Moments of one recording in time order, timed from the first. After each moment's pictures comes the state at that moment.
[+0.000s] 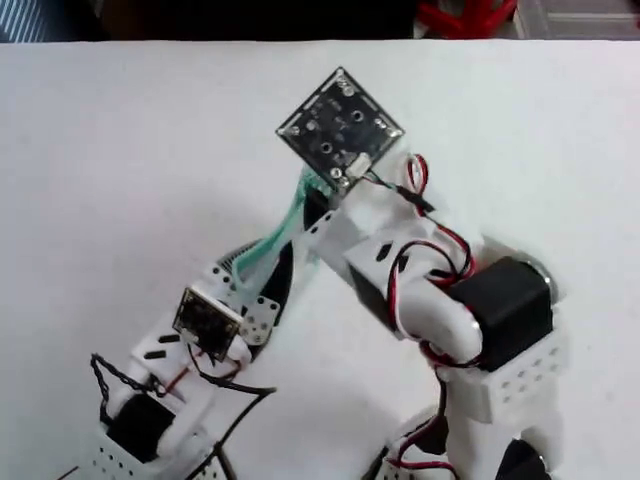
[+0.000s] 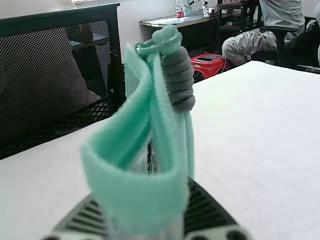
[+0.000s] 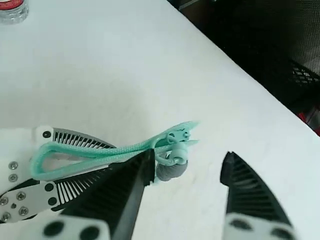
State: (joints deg) left arm 27.4 -104.6 88.8 35.4 -6.8; right arm -35.4 -26.4 -23.2 98.0 20.5
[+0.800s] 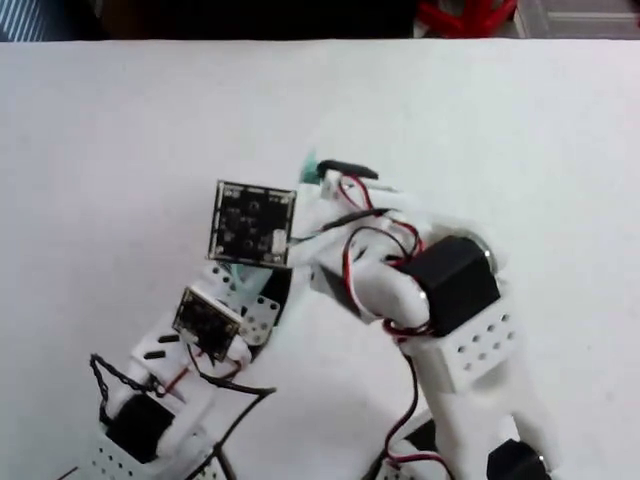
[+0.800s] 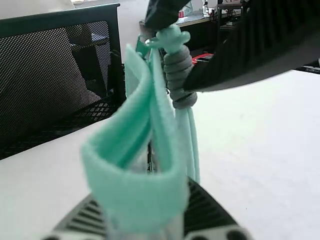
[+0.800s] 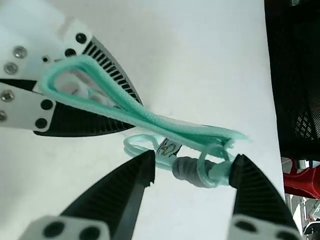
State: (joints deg) left arm 27.3 -104.6 88.9 35.4 -6.8; right arm -36.6 -26.7 -11.1 97.3 55.4
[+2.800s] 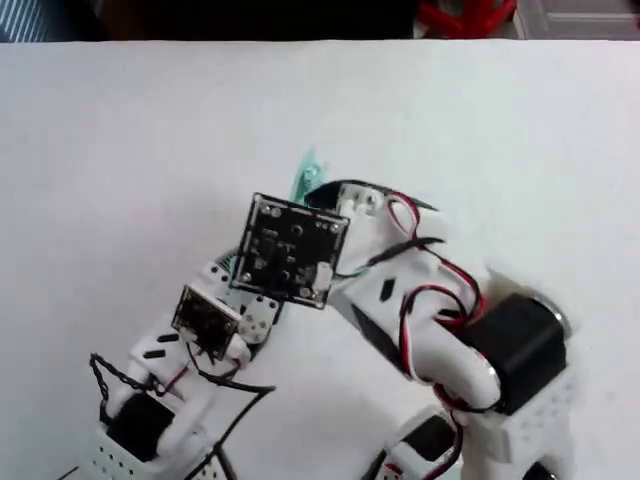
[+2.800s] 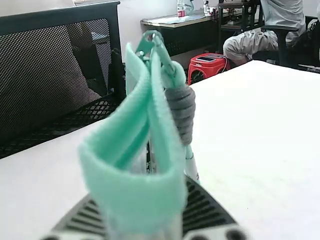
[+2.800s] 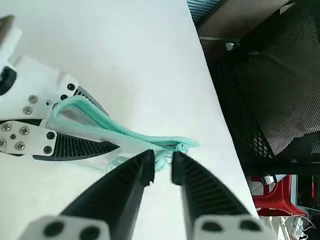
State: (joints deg) left arm 26.8 -104.6 88.9 35.3 -6.8; right arm -39.6 -33.2 -18.8 96.2 48.1
